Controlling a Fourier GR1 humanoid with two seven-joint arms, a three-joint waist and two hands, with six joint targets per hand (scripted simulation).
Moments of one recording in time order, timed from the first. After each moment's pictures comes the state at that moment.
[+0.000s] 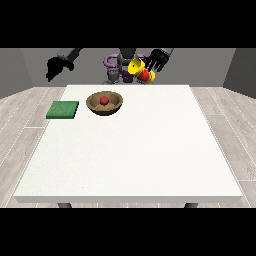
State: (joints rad) left arm -0.92 0.21 -0.25 -0.75 -0.67 0.51 -0.06; right arm -0.48 -0.32 -0.28 -0.96 -0.14 0.02 -0.23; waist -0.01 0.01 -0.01
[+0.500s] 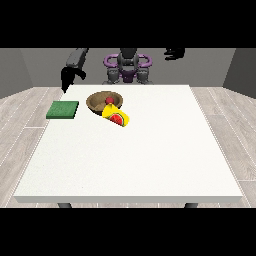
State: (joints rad) left arm -0.94 0.15 0.17 -0.93 0.01 0.09 -0.12; right arm -0.45 -0.23 -0.27 -0.97 -0.16 -0.01 -0.24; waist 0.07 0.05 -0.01
